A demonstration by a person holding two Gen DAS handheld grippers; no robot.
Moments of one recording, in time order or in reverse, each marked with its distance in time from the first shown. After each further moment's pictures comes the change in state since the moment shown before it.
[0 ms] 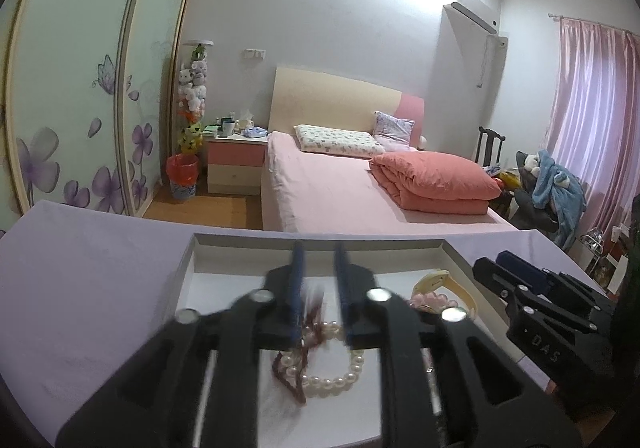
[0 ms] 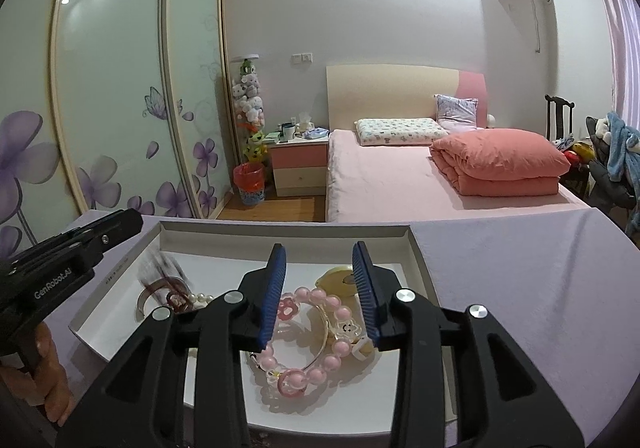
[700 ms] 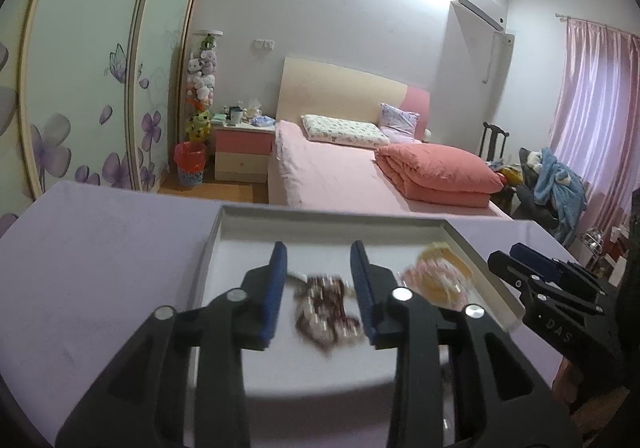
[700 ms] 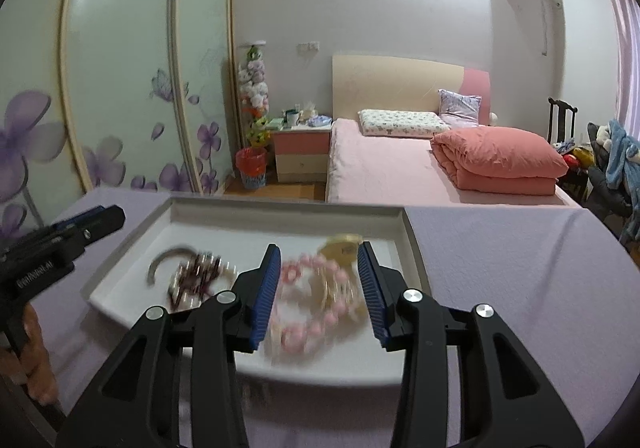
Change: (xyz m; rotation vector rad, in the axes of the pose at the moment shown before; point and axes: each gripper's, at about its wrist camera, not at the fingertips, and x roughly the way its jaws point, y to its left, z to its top) left arm -0.050 0.013 -0.021 -0.018 0.043 -0.002; right arm -0.032 -0.003 -0.012 -0.054 0.055 0.001
